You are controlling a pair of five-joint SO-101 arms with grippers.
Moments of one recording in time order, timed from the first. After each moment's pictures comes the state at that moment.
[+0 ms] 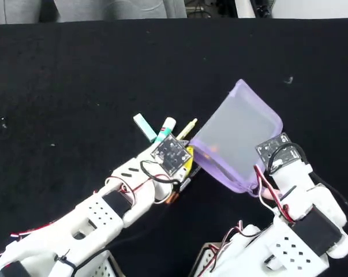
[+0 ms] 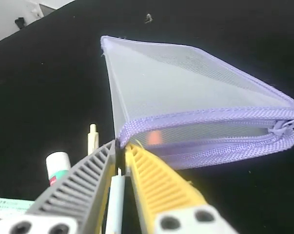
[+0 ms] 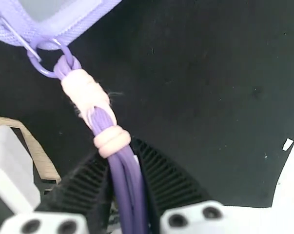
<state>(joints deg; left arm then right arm) 39.2 -43.3 76.2 -4.4 -9.0 49.9 -69.1 42.9 96.9 71.8</state>
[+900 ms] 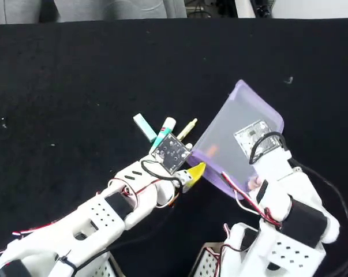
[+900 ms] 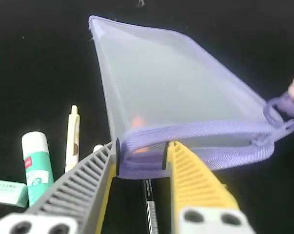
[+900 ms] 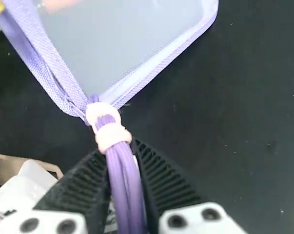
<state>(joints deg) 41.0 -42.7 76.3 -1.5 -2.1 26.8 -69.0 39.5 98.8 50.9</state>
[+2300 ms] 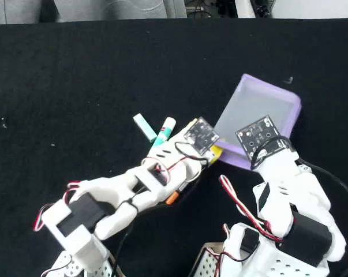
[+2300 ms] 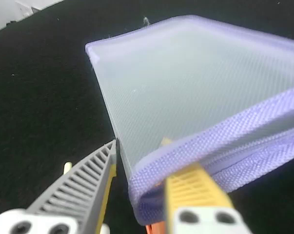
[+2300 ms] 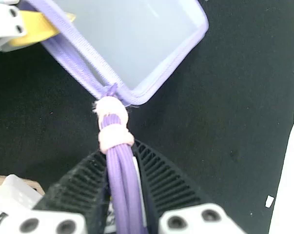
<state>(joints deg) 39.7 5.9 51.0 -30.0 -7.3 26.5 -69.4 30.8 99.4 50.4</state>
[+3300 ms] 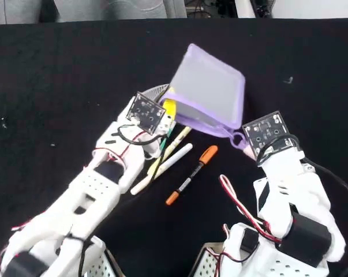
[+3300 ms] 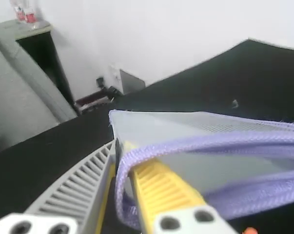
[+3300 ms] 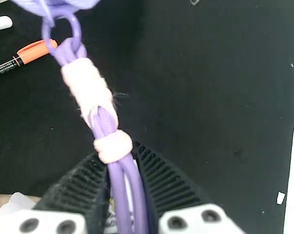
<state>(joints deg) 23.7 -35.6 62.3 -14.4 -11.0 26.3 -69.6 30.8 97.5 44.5</state>
